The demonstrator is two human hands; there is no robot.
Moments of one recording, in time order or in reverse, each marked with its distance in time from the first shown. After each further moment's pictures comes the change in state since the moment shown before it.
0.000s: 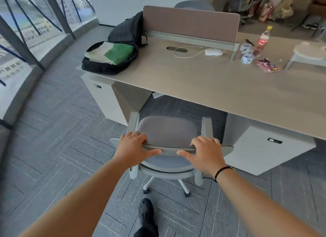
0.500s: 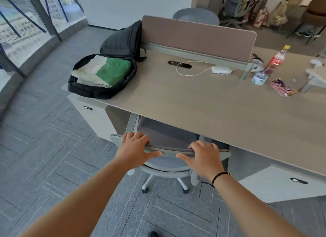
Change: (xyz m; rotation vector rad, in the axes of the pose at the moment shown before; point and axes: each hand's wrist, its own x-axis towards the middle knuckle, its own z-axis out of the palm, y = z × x) left_hand 0.240 -0.097 -0.037 0.046 -0.058 0.060; right_hand 0.247 -0.025 0.009 0.015 -0.036 0.084
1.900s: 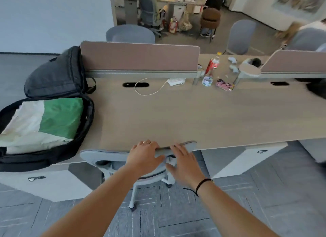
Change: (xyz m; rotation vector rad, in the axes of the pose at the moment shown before) left_hand 0.177 -0.053 -0.062 -0.103 -0.223 0.464; right_hand 0.117 -0.139 -0.014 0.298 -0.102 0.499
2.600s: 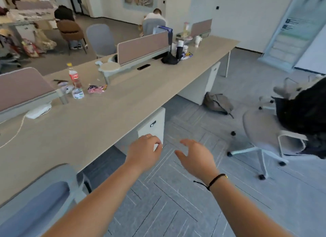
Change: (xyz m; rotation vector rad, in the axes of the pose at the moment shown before) left_hand -0.043 0.420 0.104 -0.089 -0.016 0.758; right_hand -0.329 0.275 -0.122 0.165 0.608 0.735
